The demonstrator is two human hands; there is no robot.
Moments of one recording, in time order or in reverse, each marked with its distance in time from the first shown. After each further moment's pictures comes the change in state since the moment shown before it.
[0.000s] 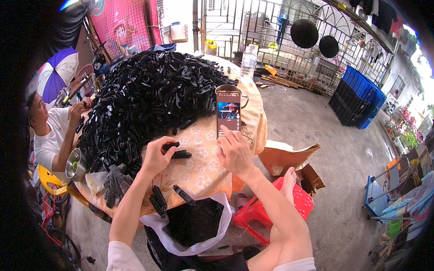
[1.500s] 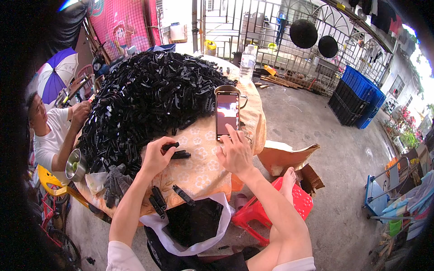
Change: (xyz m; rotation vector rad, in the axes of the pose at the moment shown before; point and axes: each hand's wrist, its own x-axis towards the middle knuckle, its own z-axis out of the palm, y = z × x) left_hand 0.000 -0.002 0.001 -0.008 -0.004 0.003; right_hand -0.002 -0.006 -0.003 -0.035 0.024 0.094
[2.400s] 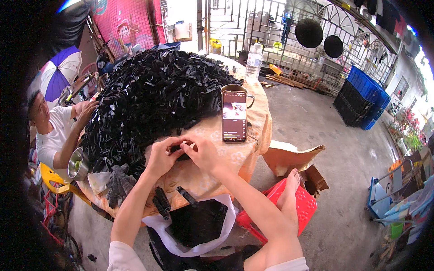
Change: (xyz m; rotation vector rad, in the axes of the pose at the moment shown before) left_hand -0.001 -0.002 0.006 -0.093 0.014 0.085; right_hand 0.046 -0.071 0.050 0.920 -0.309 0.310
